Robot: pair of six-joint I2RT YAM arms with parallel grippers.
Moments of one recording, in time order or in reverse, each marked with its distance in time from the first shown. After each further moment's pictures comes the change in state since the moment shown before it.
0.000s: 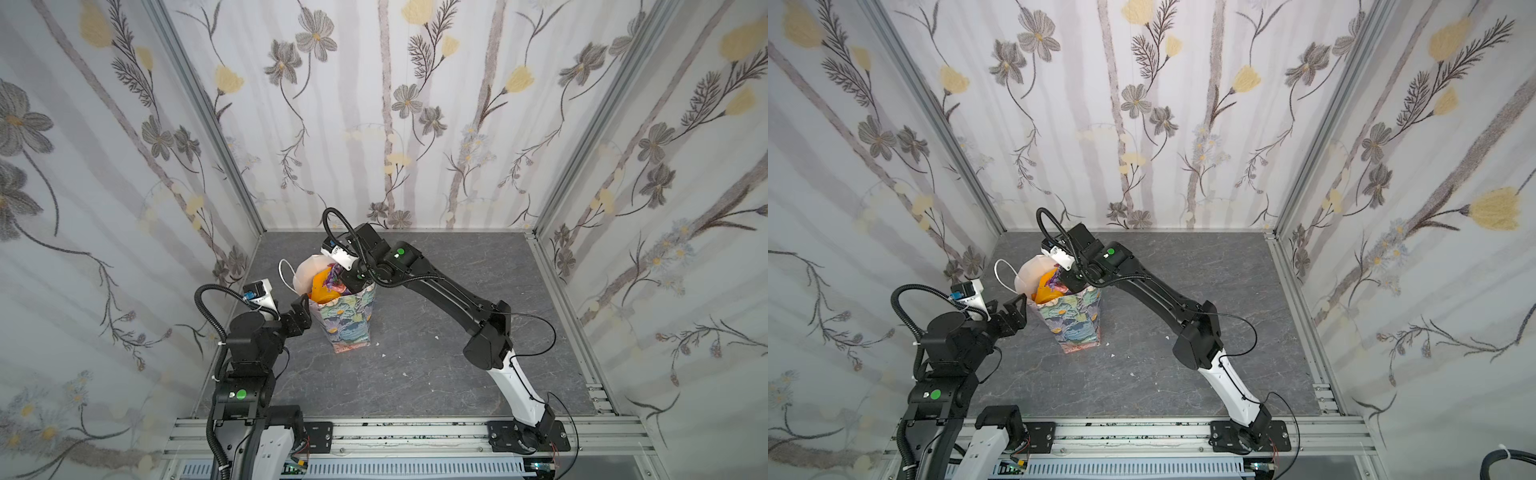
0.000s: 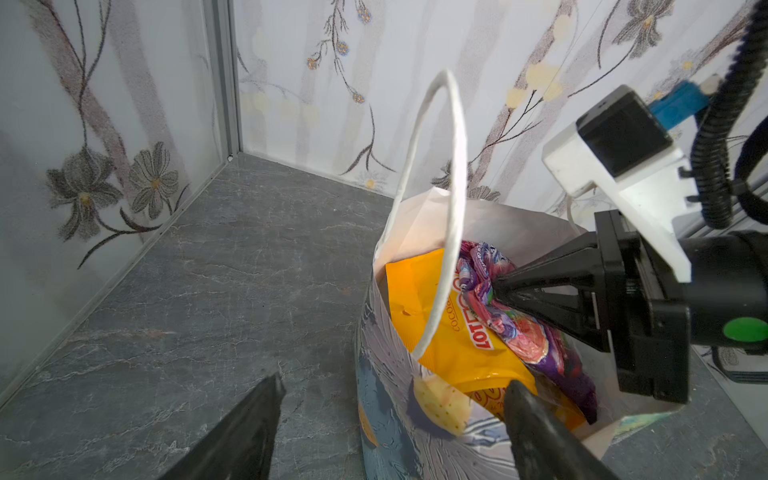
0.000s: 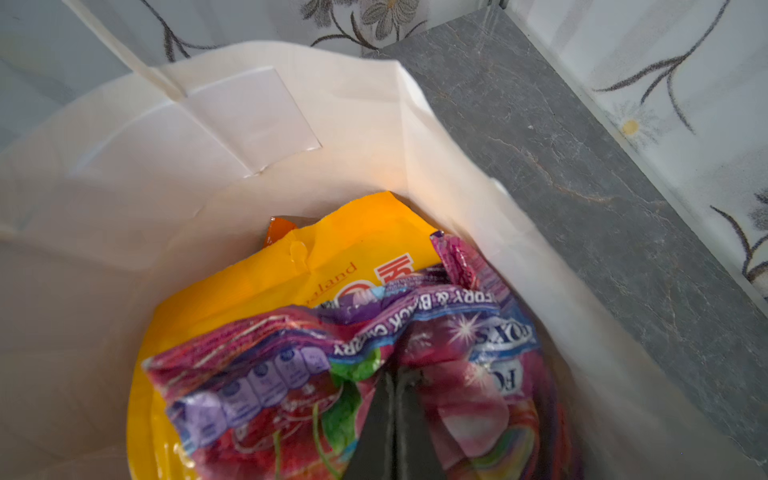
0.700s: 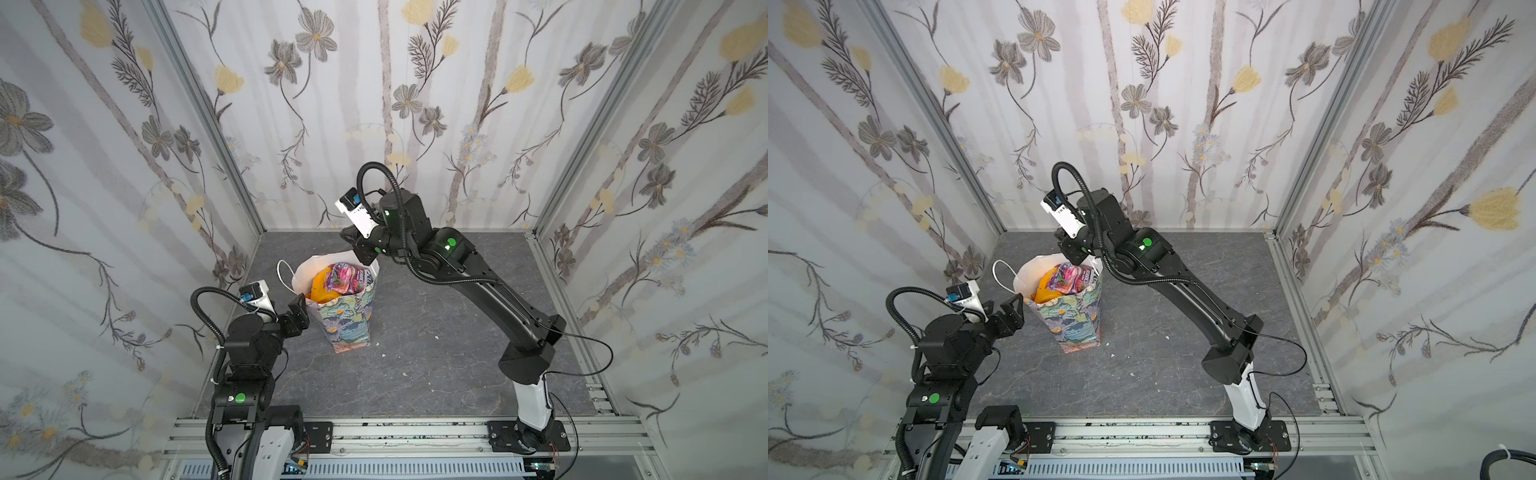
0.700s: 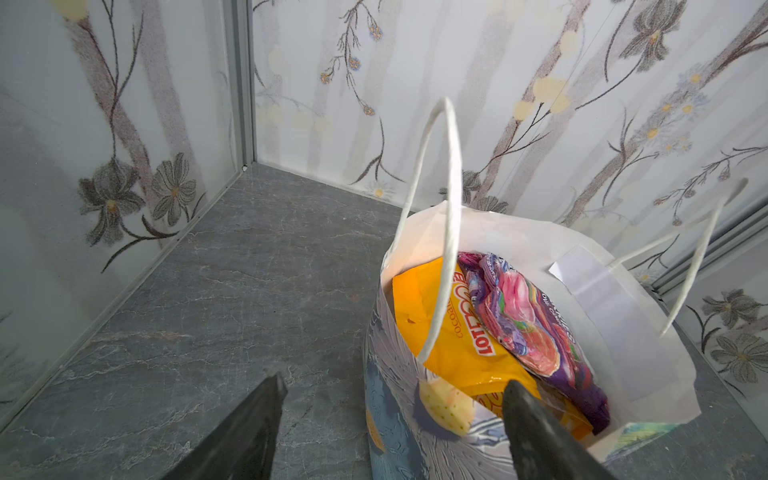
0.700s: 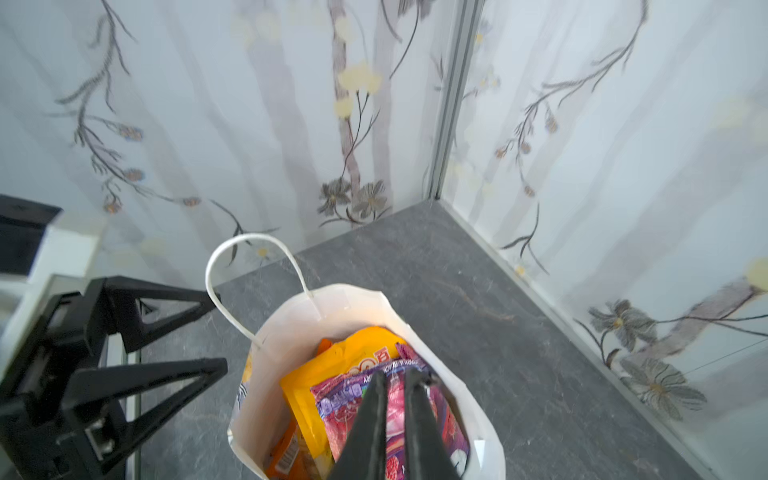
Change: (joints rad) left arm 0.000 -0.023 0.003 -0.003 -0.044 -0.001; right arm 0.012 -0.341 -0.080 0.199 0.060 0.052
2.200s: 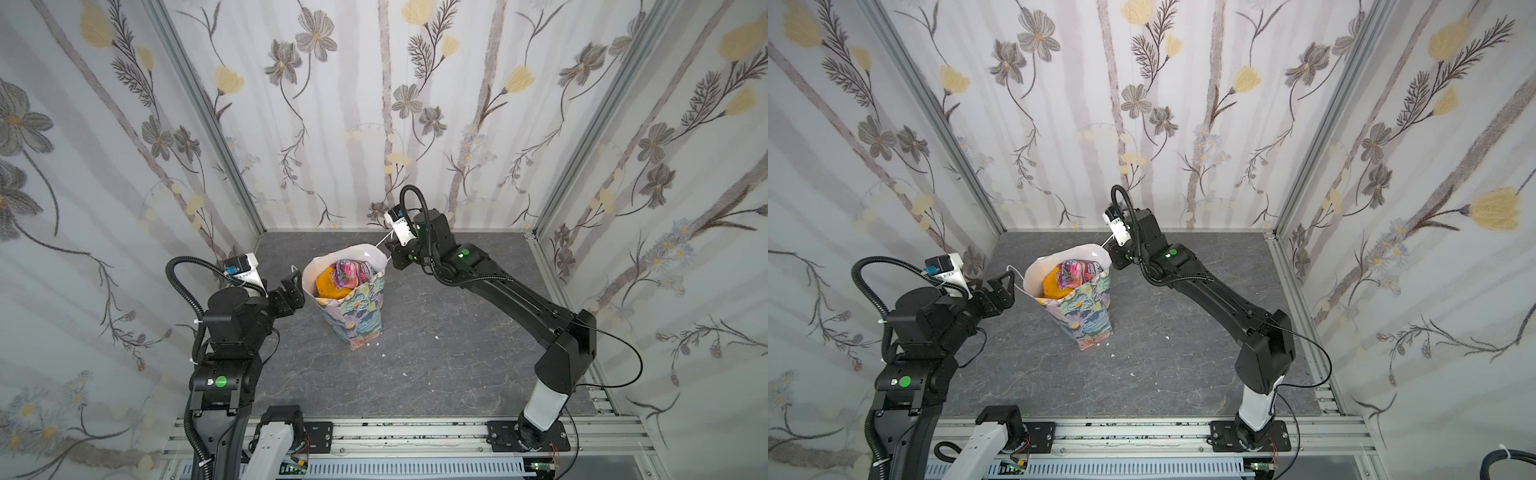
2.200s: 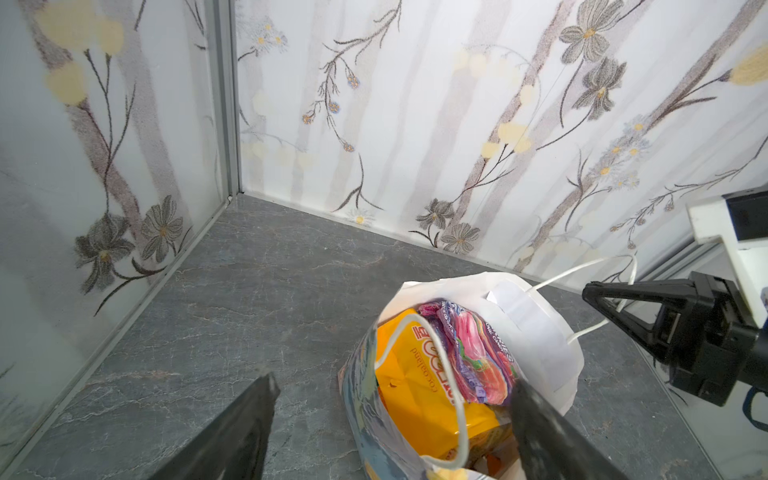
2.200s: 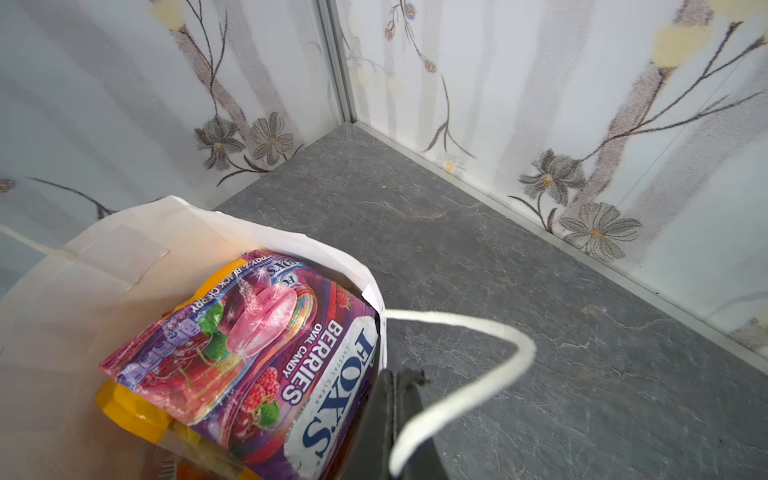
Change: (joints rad) left arm 0.000 0.201 0.346 -0.135 0.047 -0.008; right arm -0.223 -0.212 -0.664 0.309 -0.013 0.117
